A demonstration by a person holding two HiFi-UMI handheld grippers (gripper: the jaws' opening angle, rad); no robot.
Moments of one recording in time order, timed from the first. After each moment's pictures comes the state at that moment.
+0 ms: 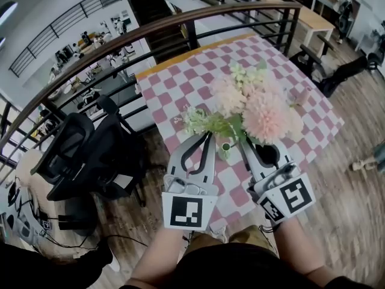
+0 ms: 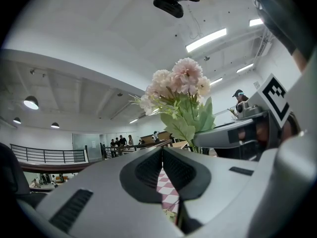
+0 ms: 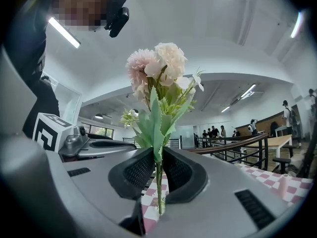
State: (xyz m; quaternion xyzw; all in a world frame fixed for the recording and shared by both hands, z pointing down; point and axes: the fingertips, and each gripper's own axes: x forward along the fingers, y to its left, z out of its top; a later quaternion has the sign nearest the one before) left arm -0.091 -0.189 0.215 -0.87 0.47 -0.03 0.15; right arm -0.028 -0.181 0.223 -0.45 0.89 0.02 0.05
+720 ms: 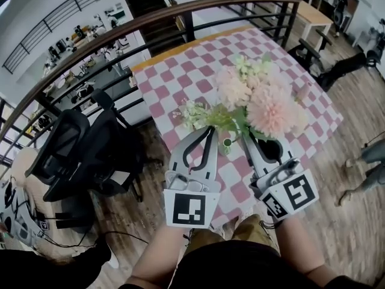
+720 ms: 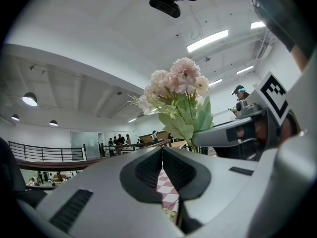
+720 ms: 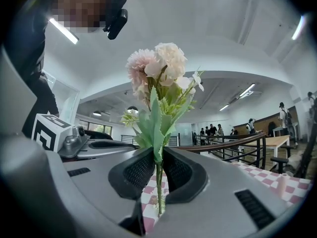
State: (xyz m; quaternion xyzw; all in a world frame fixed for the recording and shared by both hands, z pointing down) left arm -0.095 -0.202 0.227 -0.87 0.46 -0.04 0.15; right arm -0.032 -0.193 0.232 -0.46 0.89 0.02 0.03
